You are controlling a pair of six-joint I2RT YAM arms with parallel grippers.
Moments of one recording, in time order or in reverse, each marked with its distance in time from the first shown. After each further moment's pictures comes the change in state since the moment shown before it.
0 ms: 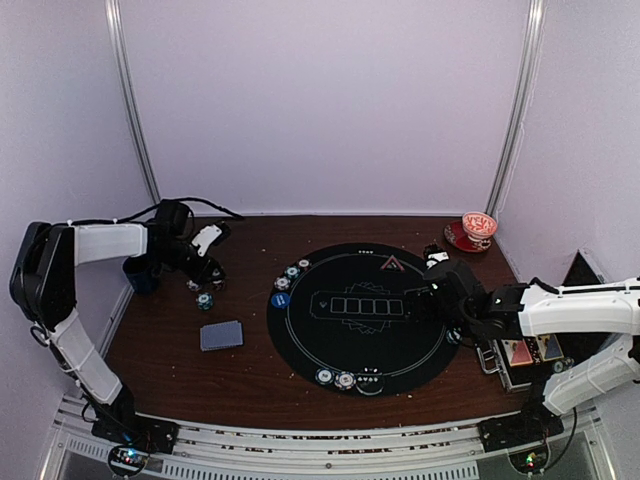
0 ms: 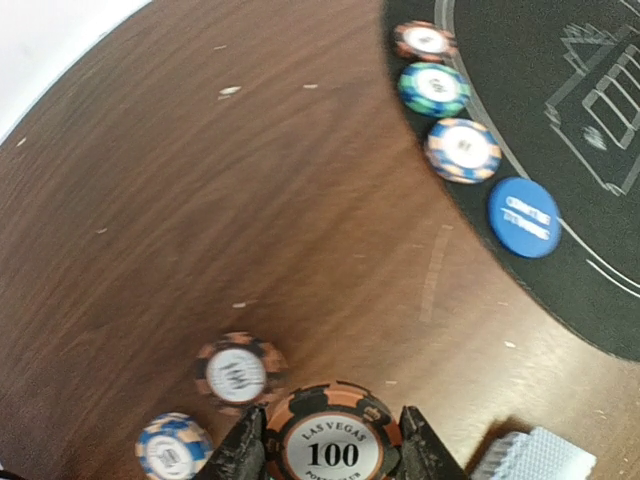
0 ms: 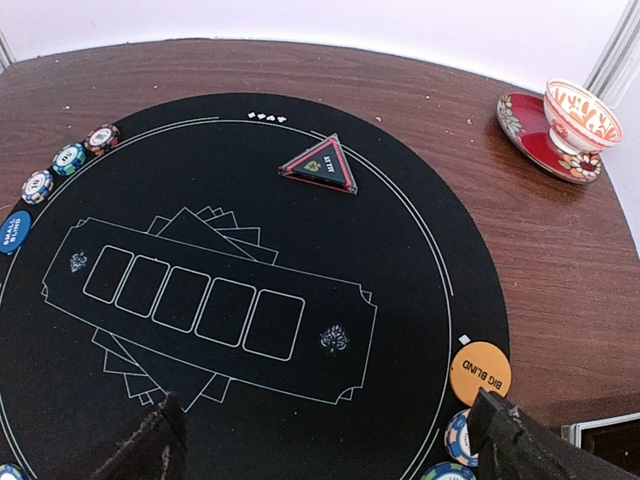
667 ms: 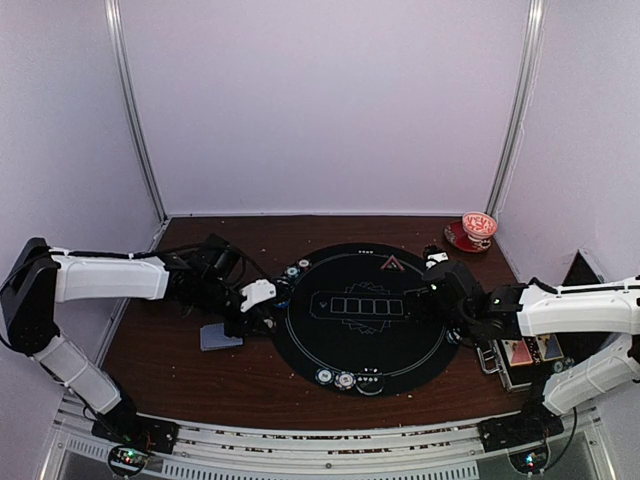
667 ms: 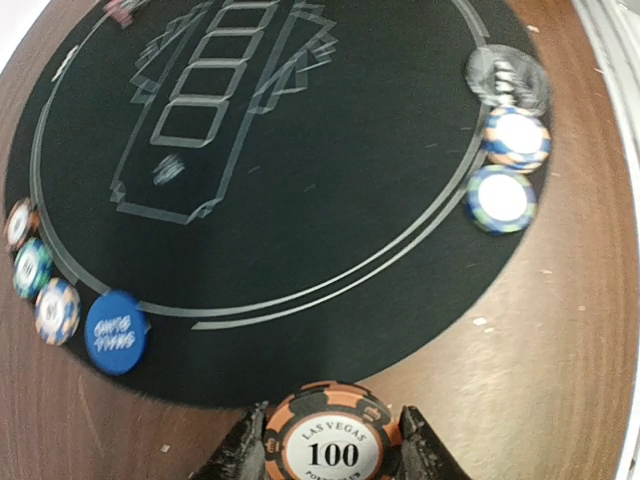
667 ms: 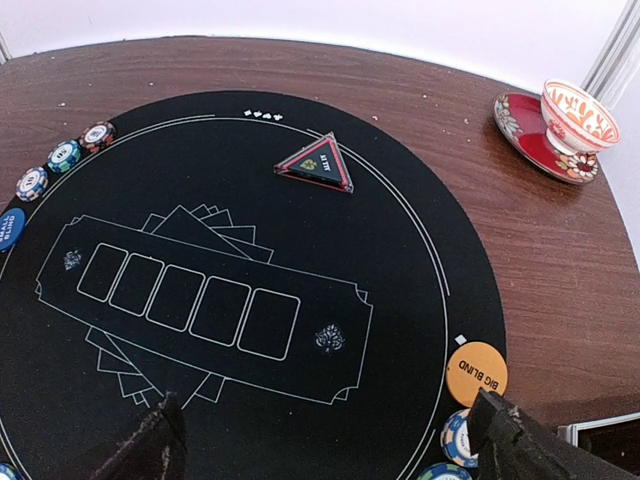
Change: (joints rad) left arm -0.470 -0.158 -0.194 0.017 0.070 0.167; right arm 0.000 0.008 0.000 -0.001 0.008 -0.005
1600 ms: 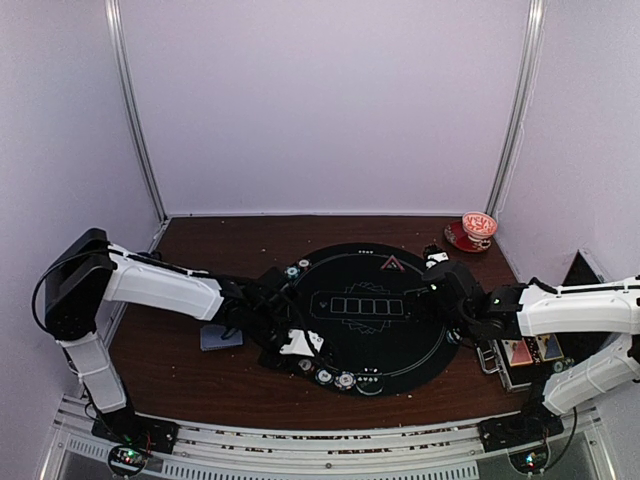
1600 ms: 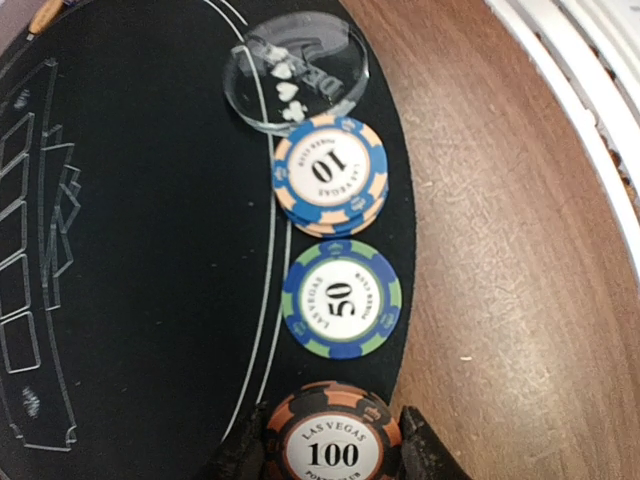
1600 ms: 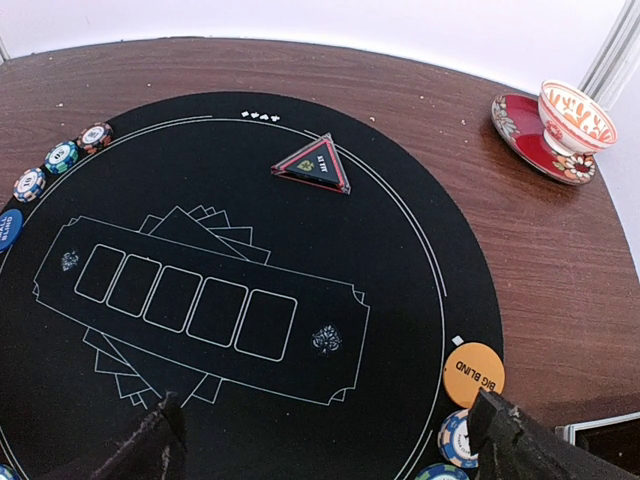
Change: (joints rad) left arm -0.269 0.248 0.118 0.021 0.007 0.301; right arm 0.000 0.000 0.000 0.000 0.007 -0.003
